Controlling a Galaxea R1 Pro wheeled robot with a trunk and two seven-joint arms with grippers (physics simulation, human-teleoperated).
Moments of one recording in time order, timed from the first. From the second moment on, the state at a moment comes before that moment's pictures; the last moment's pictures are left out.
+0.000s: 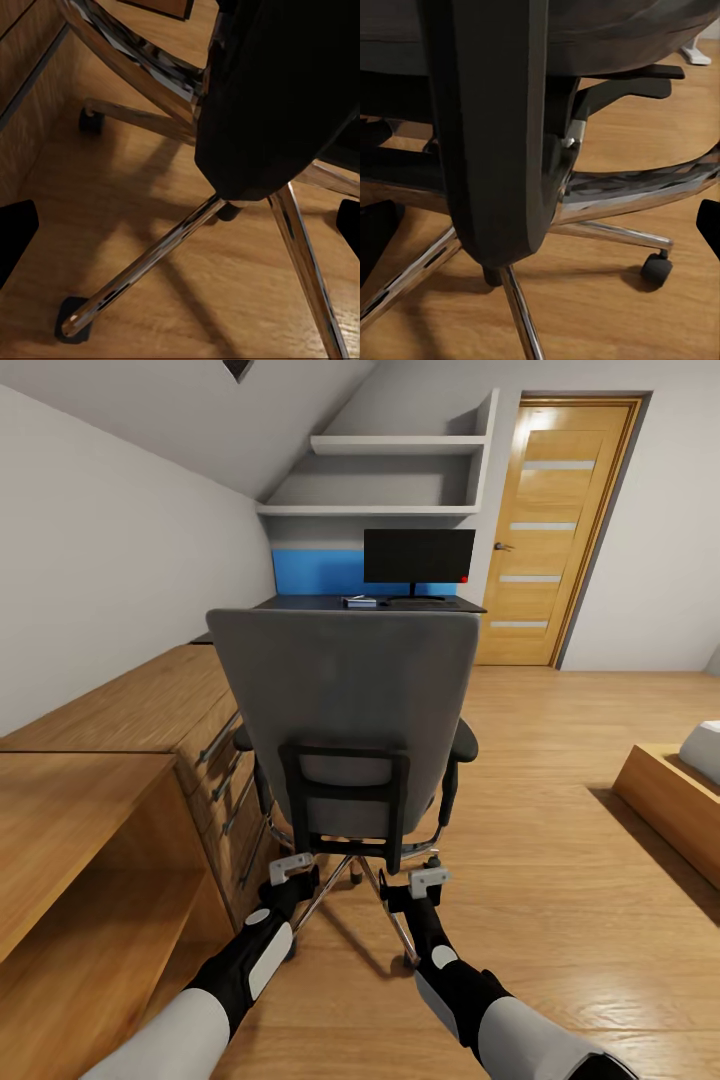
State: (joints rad) left arm -0.65 -0.13 -0.22 -0.55 0.38 -0.05 0.21; right arm -0.69 0.16 0.47 -0.28 -0.20 -0.53 -0.20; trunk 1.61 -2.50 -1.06
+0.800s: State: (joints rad) left arm -0.65 -0.13 -0.22 -0.55 0.38 -0.05 0.21; right arm -0.68 0.16 0.47 -0.28 -0.20 -0.53 -0.21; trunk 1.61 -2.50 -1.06
